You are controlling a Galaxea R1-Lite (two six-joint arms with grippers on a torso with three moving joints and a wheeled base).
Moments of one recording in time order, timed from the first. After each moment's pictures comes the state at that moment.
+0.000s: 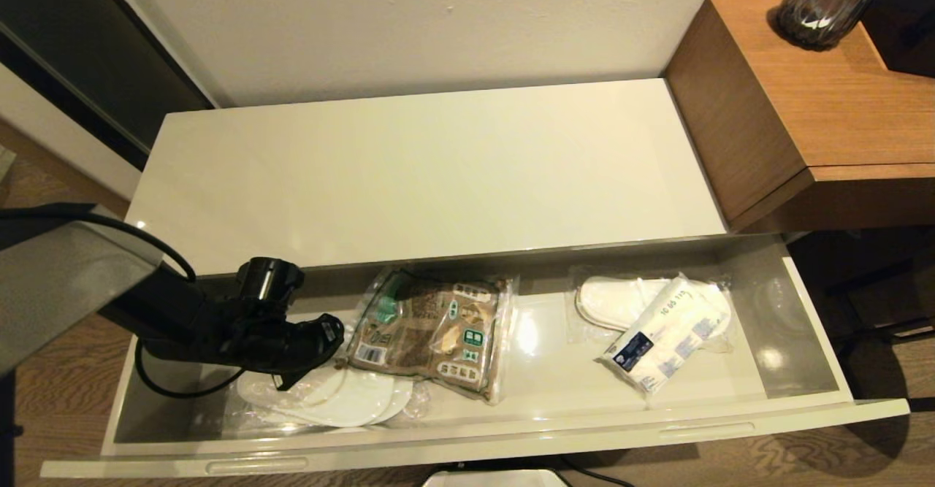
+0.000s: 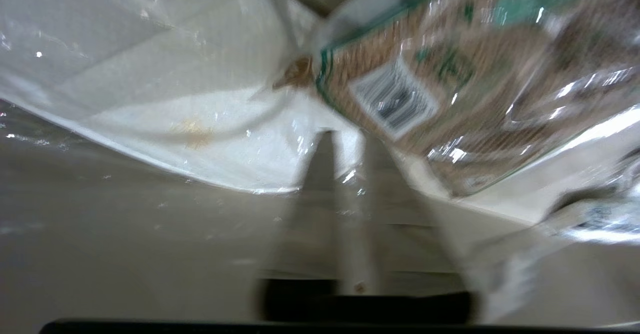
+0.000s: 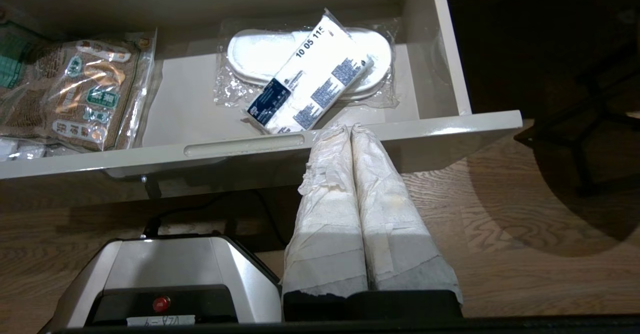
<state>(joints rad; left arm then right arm) -0.11 2.12 -0.96 -0.23 -0.23 -0.73 -0.01 0.00 0.00 0.03 0.00 -0.01</state>
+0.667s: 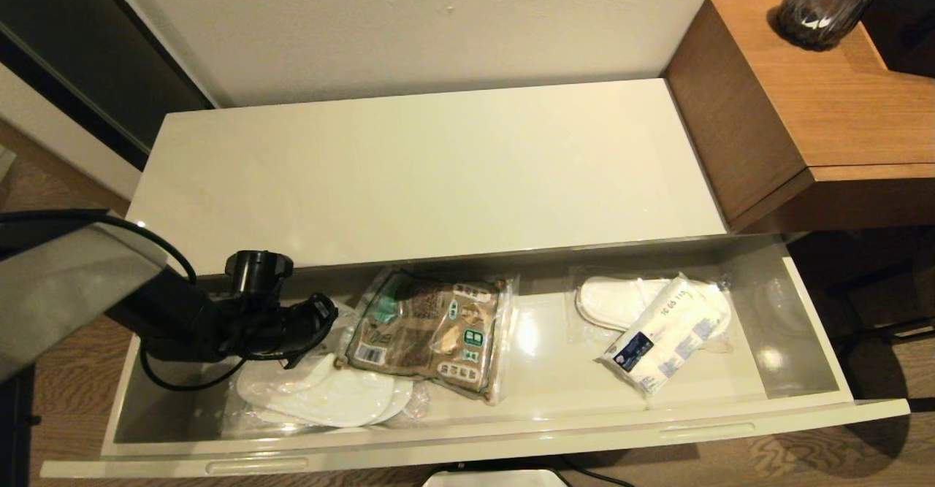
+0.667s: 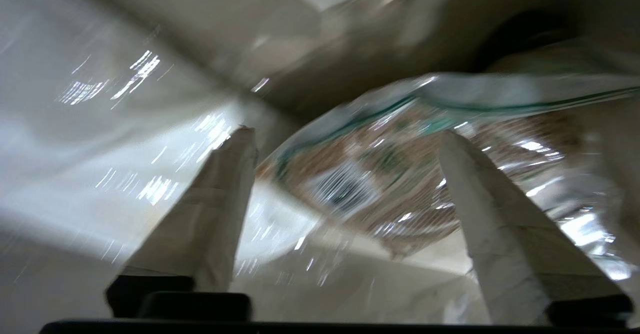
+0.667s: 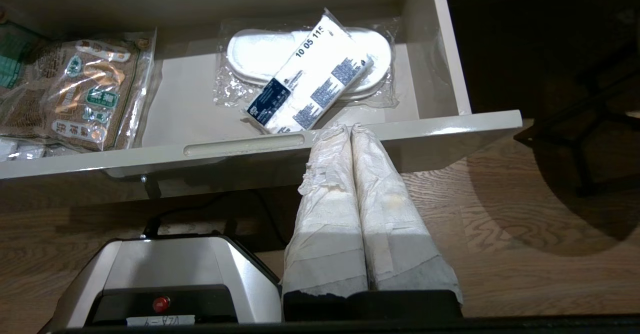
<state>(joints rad) -0.07 2.18 -0.97 -0.47 -0.25 -0.83 -0.01 0.00 0.00 0.03 0.00 -0.01</state>
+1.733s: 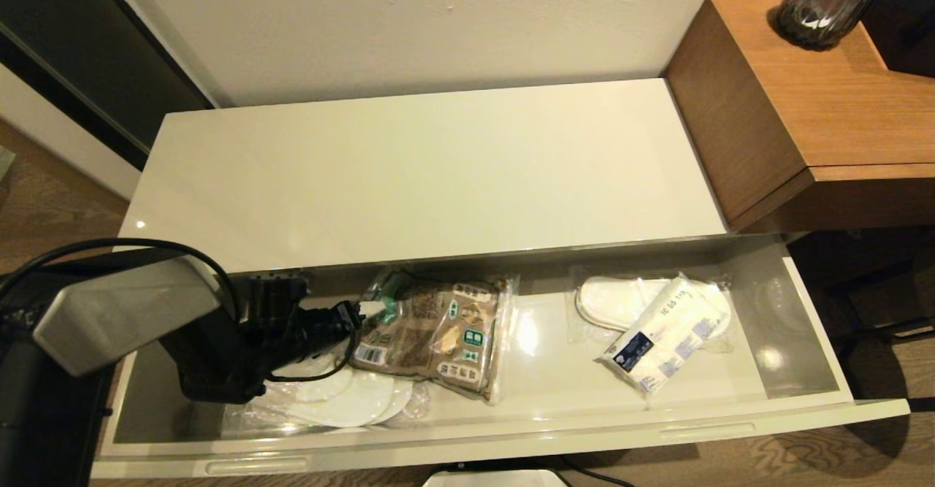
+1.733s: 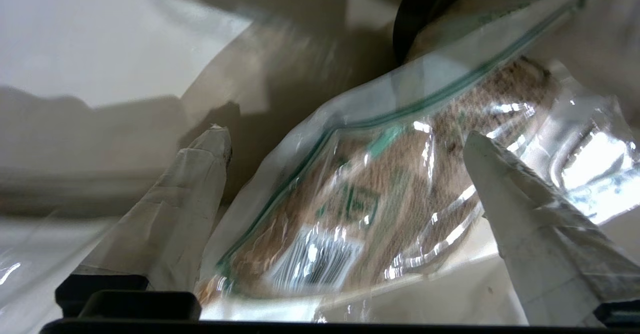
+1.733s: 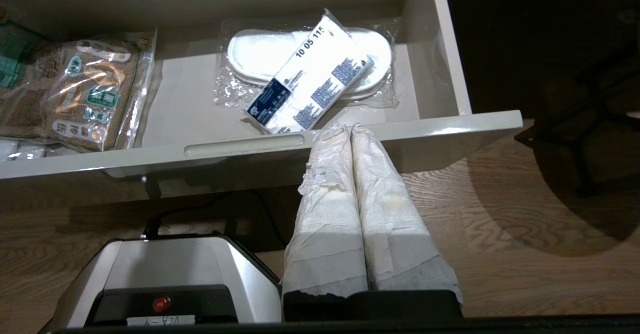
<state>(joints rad) -0.10 2.35 -0.90 -0.97 -0.37 -0.59 -0.01 0.00 0.00 0.03 0.00 -0.01</state>
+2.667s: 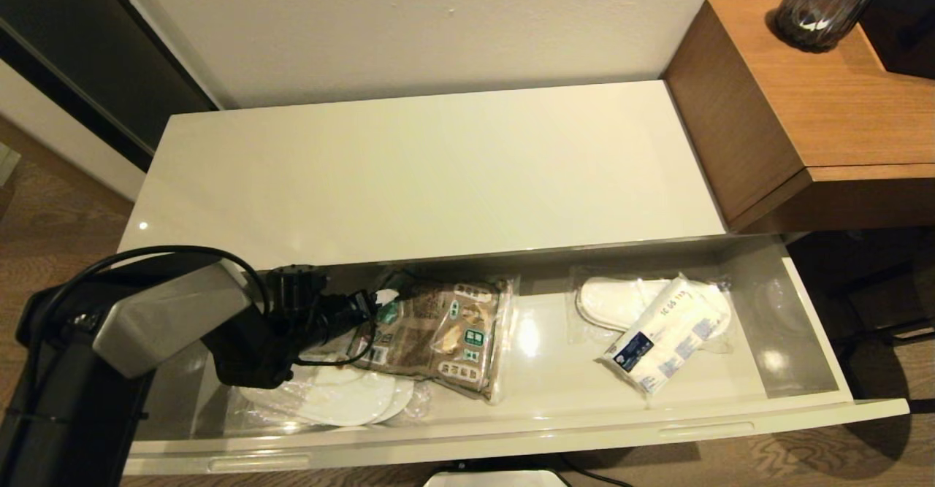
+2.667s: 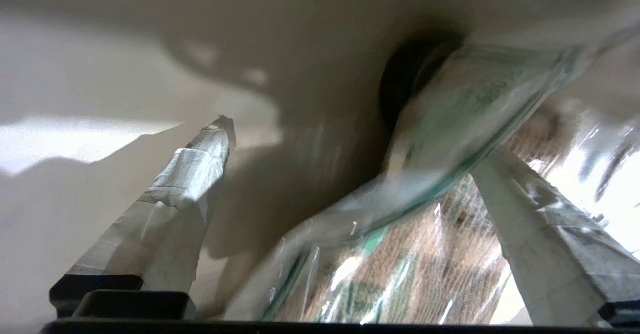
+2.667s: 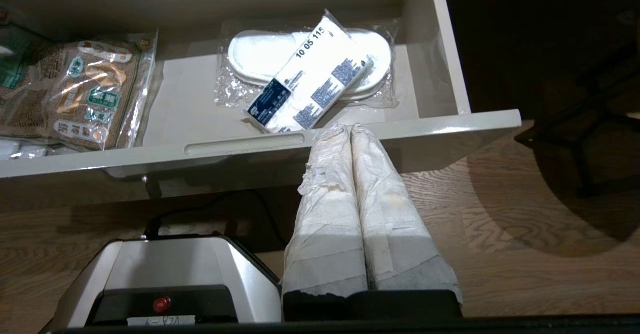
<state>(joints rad) -0.13 2.47 -1.07 -0.98 -0.31 -0.50 -0.01 0.00 0.00 0.03 0.00 -0.01</state>
